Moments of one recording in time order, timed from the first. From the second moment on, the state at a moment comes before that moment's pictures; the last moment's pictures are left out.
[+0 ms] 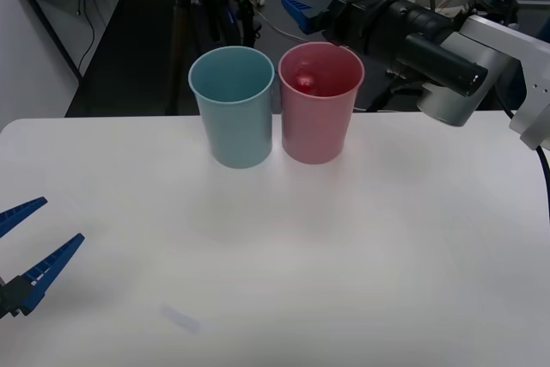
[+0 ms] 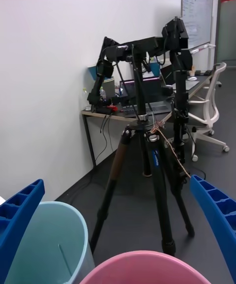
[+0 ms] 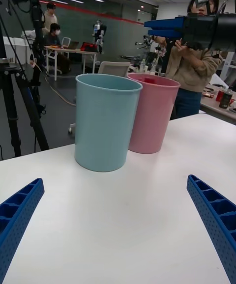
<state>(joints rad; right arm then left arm) -1.02 -0.77 0.85 -1.26 -0.02 -0.07 0.35 0.35 0.40 0.52 -1.66 -0.96 -1.22 0.00</state>
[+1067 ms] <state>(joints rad) -0.78 -1.01 0.74 -1.69 -0.05 -0.04 0.35 0.35 0.40 0.52 -1.66 -0.96 -1.22 0.00</state>
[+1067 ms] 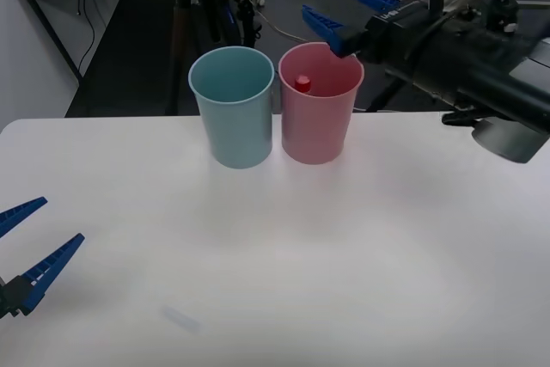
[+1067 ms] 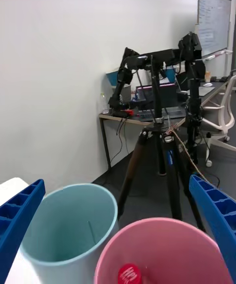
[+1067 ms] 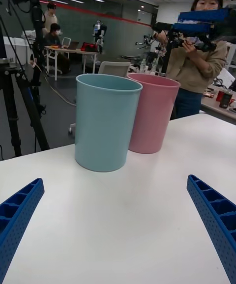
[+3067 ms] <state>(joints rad) 0.44 -0.79 -0.10 -2.04 0.84 -0.63 -0.10 0.35 0.40 0.52 -1.66 -0.96 -1.22 0.00</state>
